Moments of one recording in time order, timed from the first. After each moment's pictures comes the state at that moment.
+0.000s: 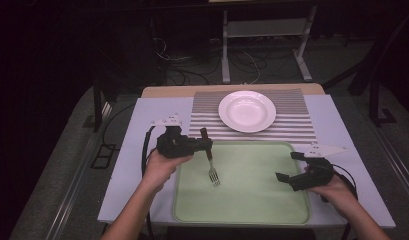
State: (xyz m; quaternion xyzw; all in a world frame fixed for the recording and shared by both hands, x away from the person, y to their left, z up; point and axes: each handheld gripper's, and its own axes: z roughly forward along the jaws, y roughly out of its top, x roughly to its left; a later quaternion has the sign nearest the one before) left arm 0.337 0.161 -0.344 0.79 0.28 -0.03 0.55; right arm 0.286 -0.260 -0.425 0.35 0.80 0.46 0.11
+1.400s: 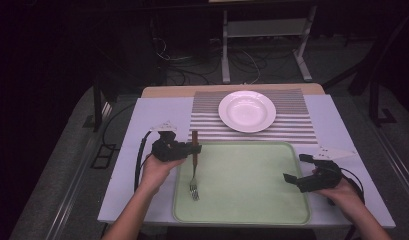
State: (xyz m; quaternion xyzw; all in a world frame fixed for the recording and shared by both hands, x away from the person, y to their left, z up) left arm 0.356 0.178 -0.397 0.79 0.37 -0.01 0.50; right arm 0.283 -0.279 -0.436 0.37 0.79 0.46 0.12
